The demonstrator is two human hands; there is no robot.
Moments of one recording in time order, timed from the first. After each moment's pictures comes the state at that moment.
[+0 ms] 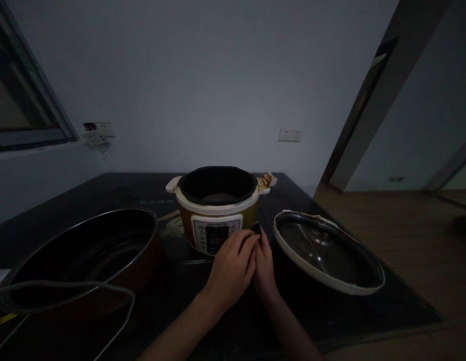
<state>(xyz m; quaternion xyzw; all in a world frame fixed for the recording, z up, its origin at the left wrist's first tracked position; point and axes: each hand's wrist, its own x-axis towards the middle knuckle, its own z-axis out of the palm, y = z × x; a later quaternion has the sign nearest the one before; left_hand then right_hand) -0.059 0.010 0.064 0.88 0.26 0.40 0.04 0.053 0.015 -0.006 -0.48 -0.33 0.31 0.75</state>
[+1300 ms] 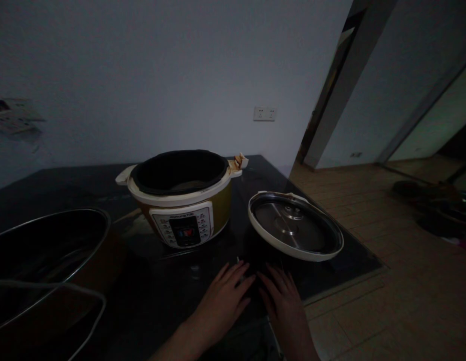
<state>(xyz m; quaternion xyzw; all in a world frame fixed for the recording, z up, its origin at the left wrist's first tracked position) -0.047 -0.034 -0.012 0.97 0.19 0.11 0.14 0.115 -0.144 -0.063 -0.74 -0.60 -0.06 0.30</state>
